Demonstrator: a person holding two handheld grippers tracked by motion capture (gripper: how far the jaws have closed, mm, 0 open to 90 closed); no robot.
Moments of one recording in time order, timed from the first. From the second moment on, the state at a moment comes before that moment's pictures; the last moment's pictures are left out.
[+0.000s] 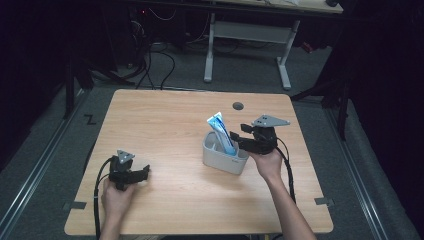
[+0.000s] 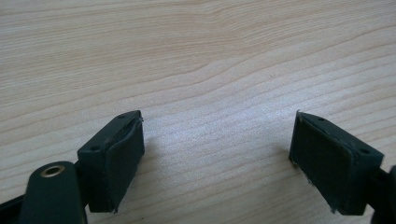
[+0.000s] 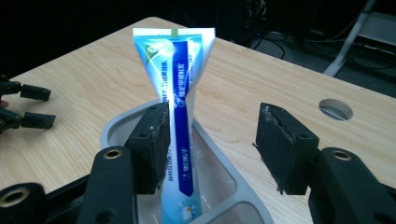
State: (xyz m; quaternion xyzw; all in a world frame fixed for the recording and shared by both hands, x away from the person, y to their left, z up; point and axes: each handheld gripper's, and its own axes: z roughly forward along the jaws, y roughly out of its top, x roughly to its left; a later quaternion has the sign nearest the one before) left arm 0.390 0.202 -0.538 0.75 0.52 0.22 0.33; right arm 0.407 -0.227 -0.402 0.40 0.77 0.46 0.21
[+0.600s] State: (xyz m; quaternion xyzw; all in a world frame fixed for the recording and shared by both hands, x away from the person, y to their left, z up) left arm 0.390 0.202 -0.537 0.75 0.52 0.22 0.33; right arm 0.393 -0.259 -0.395 0.42 0.74 0.47 0.23
